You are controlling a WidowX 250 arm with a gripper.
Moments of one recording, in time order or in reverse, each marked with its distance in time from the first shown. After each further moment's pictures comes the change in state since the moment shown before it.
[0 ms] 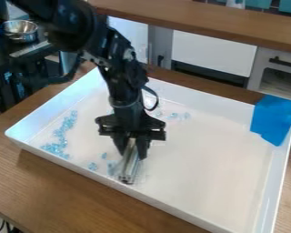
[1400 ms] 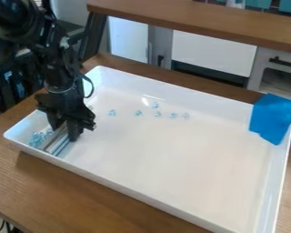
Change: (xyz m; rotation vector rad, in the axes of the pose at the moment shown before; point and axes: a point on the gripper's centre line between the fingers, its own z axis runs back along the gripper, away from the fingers) arm 0.014 0.096 0.007 0.133 0.010 -0.187
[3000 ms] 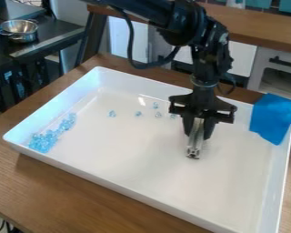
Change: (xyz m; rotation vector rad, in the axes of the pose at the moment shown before) arm 0.094 -0.194 0.006 -0.123 -0.010 0.107
